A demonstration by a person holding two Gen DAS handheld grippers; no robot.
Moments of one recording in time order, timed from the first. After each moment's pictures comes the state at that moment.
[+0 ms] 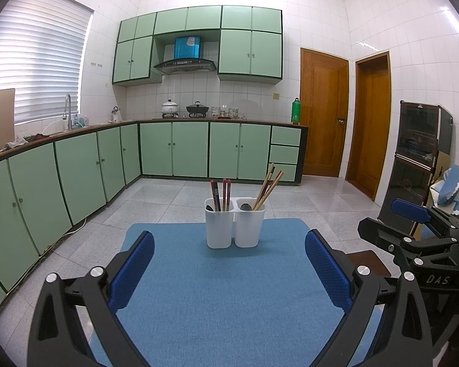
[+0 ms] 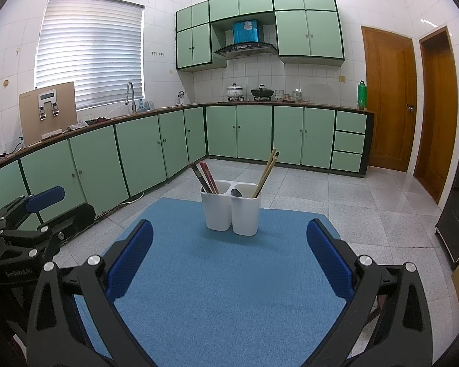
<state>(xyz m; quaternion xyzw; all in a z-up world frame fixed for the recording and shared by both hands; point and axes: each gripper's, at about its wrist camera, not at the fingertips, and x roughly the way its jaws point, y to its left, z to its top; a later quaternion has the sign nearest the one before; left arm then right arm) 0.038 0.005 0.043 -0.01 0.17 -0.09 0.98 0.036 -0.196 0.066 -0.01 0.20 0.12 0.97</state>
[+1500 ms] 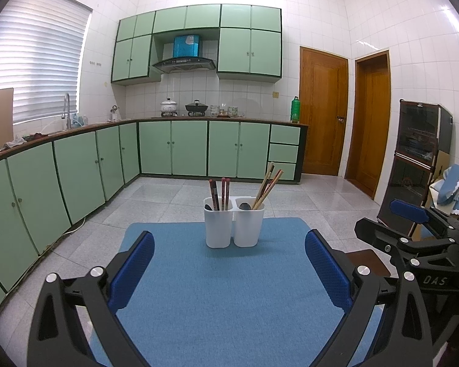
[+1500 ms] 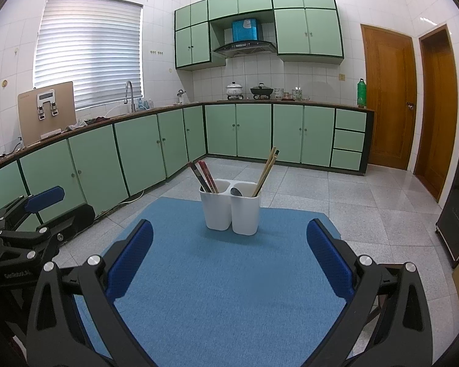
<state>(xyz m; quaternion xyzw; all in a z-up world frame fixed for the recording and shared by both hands) 0.037 0.006 0.042 0.00 0.17 -0.09 0.98 0.041 -0.195 0.062 -0.01 0.21 0.12 0.97</state>
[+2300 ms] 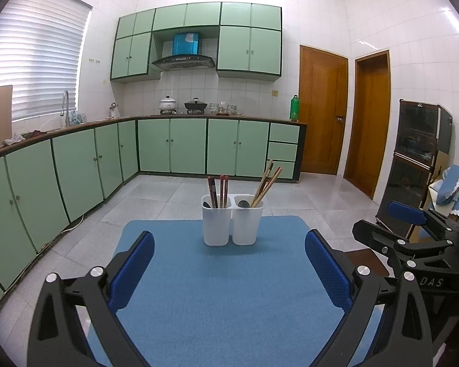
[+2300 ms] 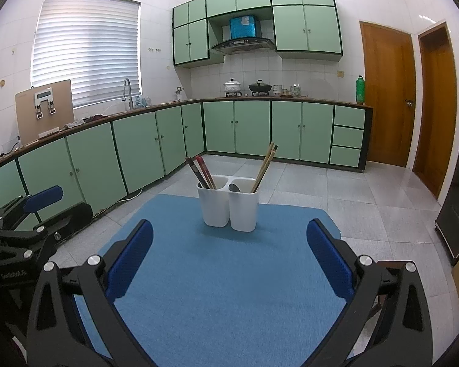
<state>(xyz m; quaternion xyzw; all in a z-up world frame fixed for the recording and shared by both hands) 0.042 0.004 0.041 -0.01 0.18 -0.09 0.98 0.045 -0.199 0.056 -0.01 0.21 0.12 0.97</state>
